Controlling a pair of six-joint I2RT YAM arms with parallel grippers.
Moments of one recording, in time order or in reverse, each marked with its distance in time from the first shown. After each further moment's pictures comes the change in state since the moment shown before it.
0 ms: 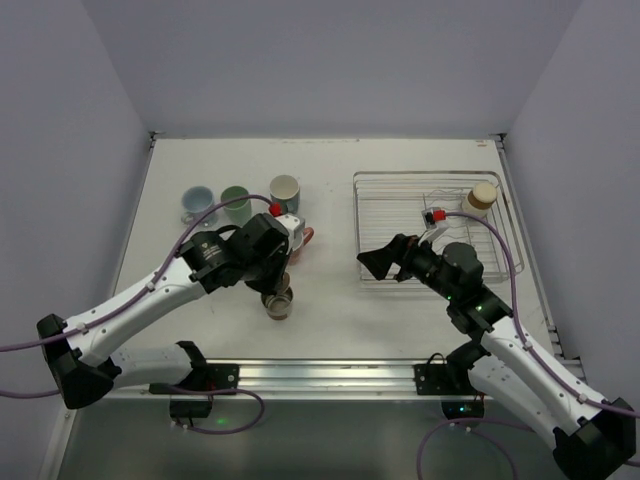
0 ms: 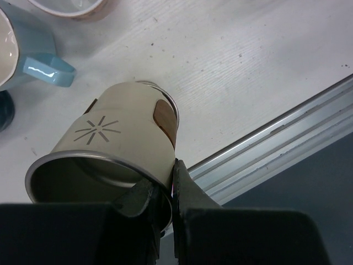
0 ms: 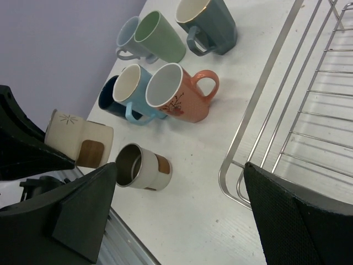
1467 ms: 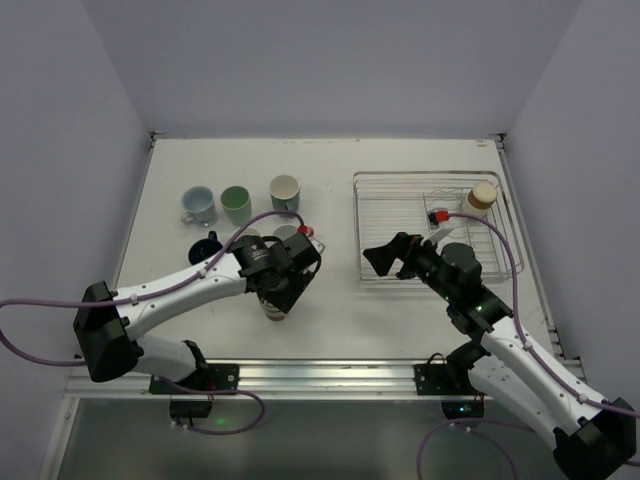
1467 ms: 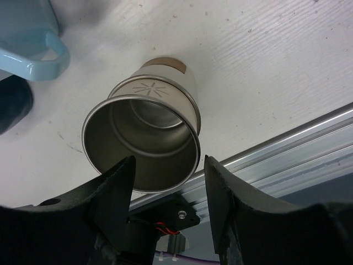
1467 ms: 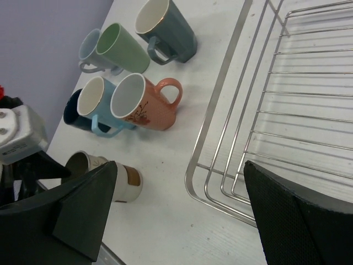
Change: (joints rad) left arm -0.109 0.213 -0.039 -0.038 -0.135 0.053; right arm 0.000 -0.002 -0.003 -0.043 0.123 -0.035
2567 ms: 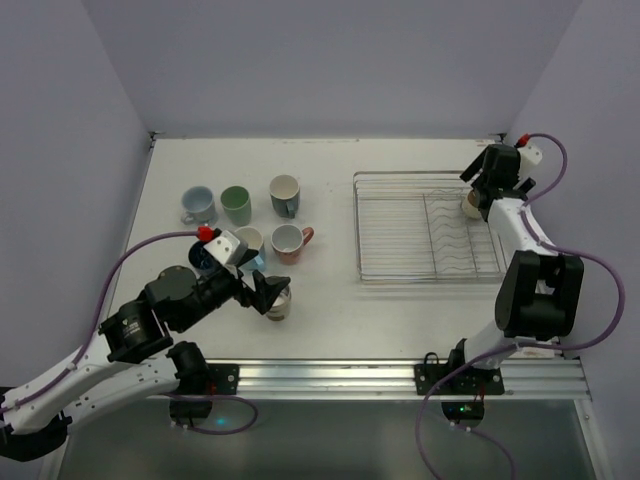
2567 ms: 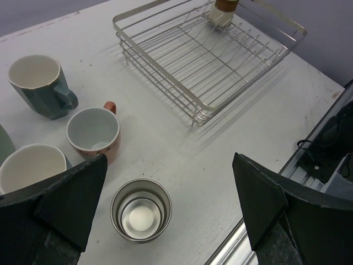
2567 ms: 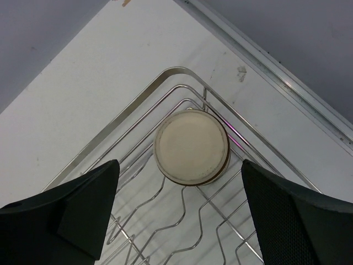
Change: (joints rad) left arm 0.000 -0.858 -0.384 0.673 0.005 0.159; right arm -0.651 0.863 0.666 -0.131 0.510 -0.090
